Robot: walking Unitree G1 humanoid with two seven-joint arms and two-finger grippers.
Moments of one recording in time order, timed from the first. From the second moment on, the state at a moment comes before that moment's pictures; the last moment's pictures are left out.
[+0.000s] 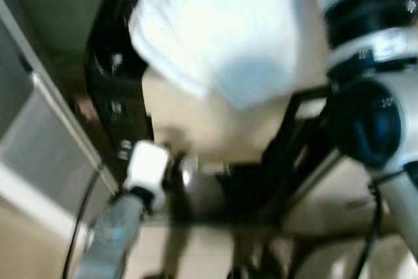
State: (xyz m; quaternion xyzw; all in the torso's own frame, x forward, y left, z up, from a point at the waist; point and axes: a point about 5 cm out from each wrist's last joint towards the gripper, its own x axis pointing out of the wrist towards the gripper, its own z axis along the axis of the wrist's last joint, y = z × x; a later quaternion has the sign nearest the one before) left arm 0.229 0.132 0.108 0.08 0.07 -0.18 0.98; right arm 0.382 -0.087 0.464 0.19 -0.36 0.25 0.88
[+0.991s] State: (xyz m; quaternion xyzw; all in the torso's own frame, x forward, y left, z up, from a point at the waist) left arm 0.224 0.140 0.104 0.09 0.08 -0.18 0.98; right arm 0.423 -0.064 0.289 0.03 -0.02 0.23 0.97
